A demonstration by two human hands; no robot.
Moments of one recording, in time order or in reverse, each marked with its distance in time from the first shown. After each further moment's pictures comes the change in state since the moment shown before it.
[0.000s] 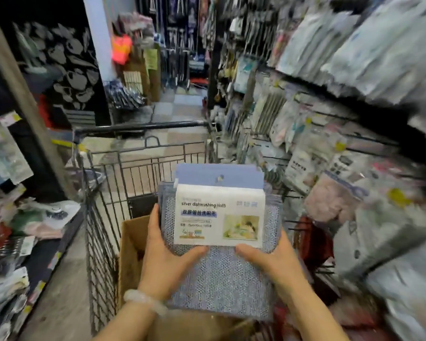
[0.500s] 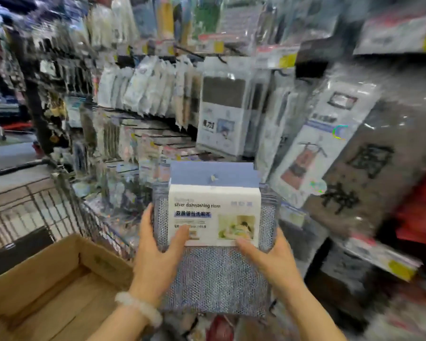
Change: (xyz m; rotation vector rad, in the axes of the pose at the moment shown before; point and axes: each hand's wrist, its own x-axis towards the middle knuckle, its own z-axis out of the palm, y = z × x) left_hand -0.240 0.134 0.037 -0.201 -0.560 0.274; right_hand -0.370 -0.054 -0.102 -0.047 0.772 -0.166
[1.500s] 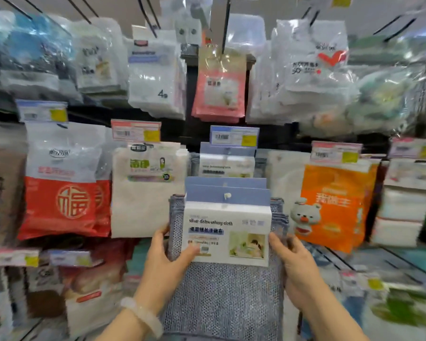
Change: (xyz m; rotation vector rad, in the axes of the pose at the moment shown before) left_hand -0.410 0.269 0.380 -0.408 -0.782 0.039; right_hand -0.368 -0.117 -0.565 0.330 0.809 -0.020
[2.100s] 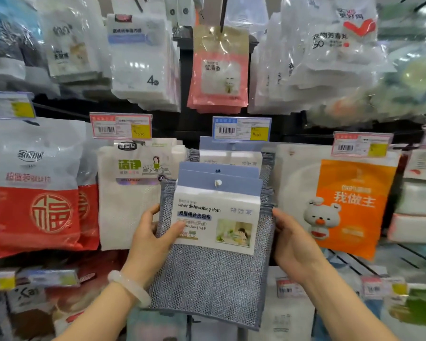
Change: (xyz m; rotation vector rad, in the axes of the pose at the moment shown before) left_hand 0.082 0.000 -0.013 -0.061 -0.079 -0.023; right_hand 0.064 -0.004 0.026 0.052 -0.181 0.117
